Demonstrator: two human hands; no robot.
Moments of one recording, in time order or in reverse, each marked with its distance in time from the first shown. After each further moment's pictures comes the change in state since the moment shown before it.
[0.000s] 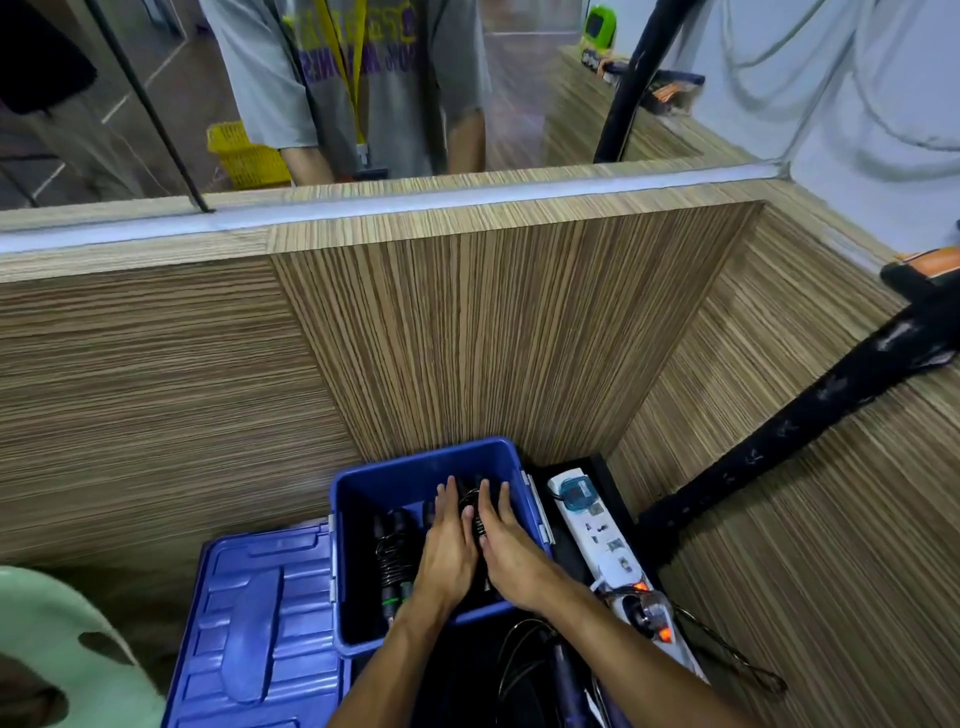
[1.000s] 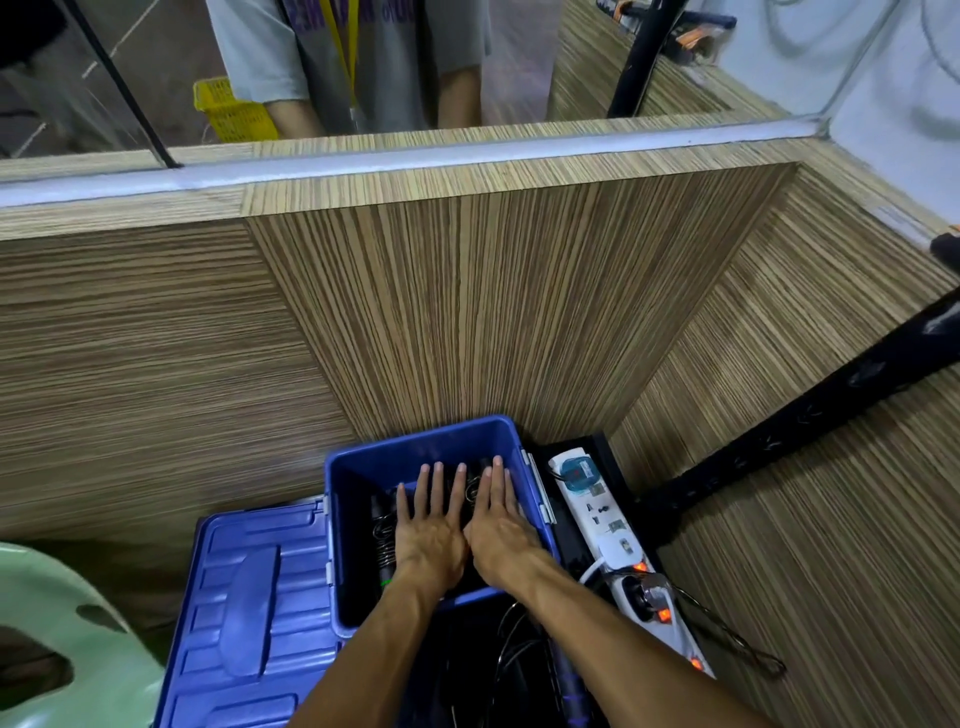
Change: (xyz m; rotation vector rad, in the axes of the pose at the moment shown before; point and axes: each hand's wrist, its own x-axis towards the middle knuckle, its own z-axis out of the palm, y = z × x) left_hand 0.005 -0.009 -0.010 1.036 -0.245 0.004; right_hand 0.018 -0.009 0.018 -0.279 0.046 0.127
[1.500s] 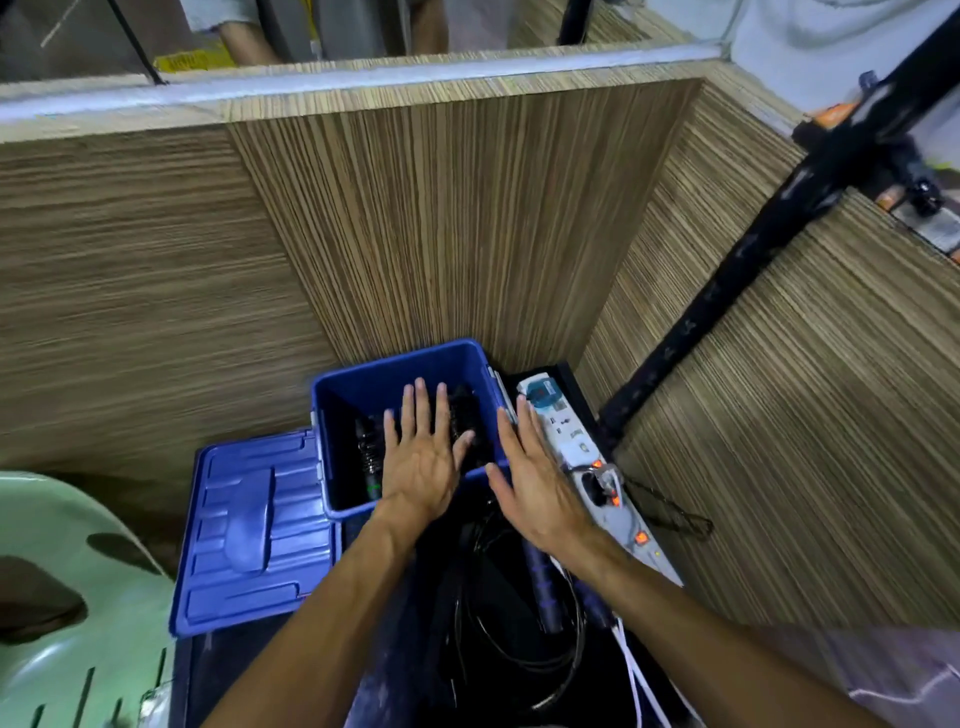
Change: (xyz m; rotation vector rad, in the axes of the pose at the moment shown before) left_hand -0.062 0.024 -0.007 -0.174 0.419 0.064; right_hand -0.111 0.056 0.008 0.189 0.456 -0.260
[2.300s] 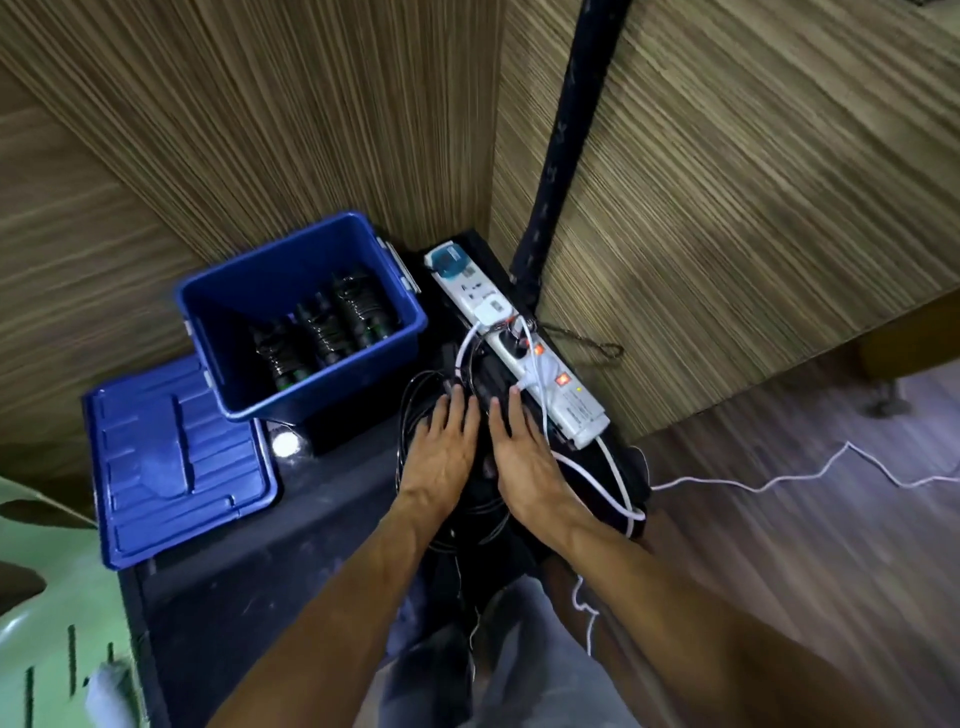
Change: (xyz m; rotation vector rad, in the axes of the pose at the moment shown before) left_hand -0.114 0.090 0.074 0.230 -0.316 0.387; right_hand -0.141 0.048 0.048 -0.173 -0.189 0.386
